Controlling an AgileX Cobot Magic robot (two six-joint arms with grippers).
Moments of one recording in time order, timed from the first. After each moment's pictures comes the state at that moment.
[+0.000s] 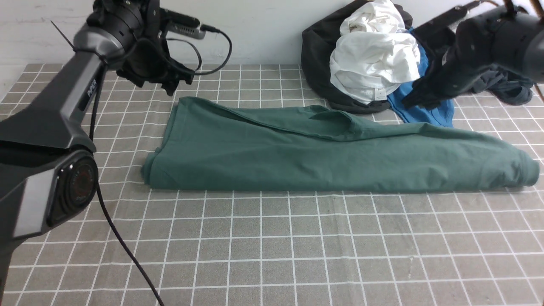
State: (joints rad) right arm 0.19 2.12 -1.81 -0.15 0.81 -0.27; left arm -0.15 2.51 -2.62 0.12 1.23 0.04
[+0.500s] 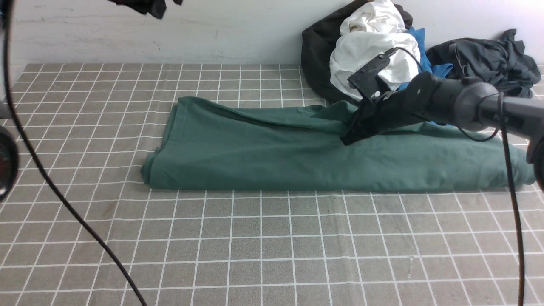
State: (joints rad) right arm 0.21 2.38 -1.81 0.54 0.33 -0.92; left arm -0.15 2.10 -2.46 -0.05 1.26 0.21
